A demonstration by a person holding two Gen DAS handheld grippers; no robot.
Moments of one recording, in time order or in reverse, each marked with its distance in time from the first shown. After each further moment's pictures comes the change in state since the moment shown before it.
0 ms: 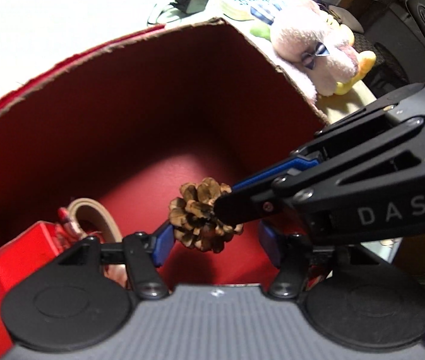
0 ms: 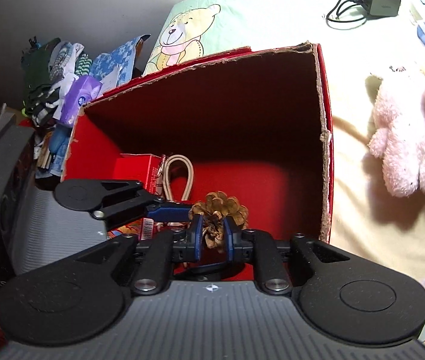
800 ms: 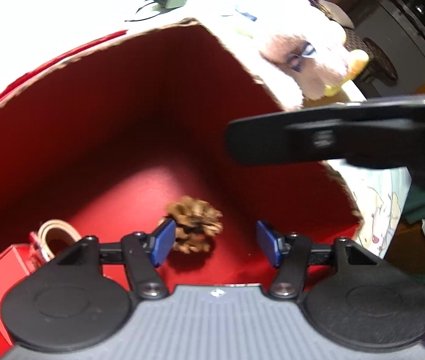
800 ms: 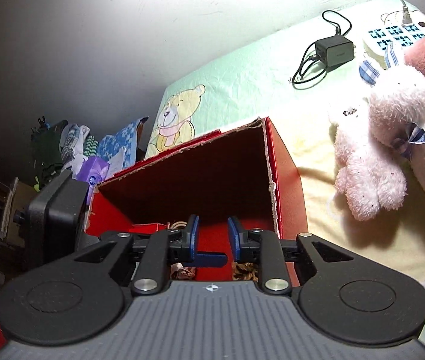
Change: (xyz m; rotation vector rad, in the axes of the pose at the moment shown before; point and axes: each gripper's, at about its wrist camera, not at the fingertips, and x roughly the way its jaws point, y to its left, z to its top) left arm 0.018 -0.010 0.023 -0.024 0.032 -0.048; right arm -0.053 -0.020 -0.012 0.109 -0.331 0.043
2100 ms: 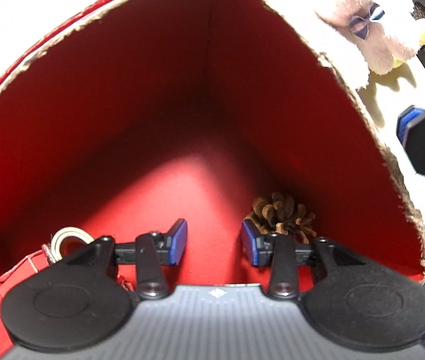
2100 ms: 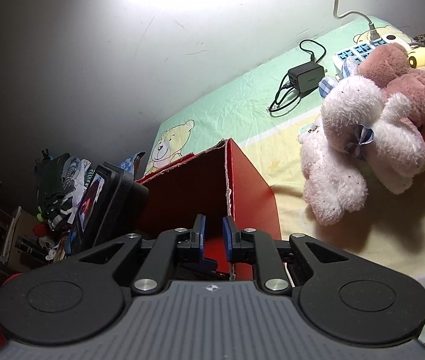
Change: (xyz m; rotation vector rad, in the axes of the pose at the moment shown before) left arm 0.032 -0.008 0.032 0.002 0.196 0.220; right arm -0.027 -0.029 -0.022 0.017 -0.151 0.011
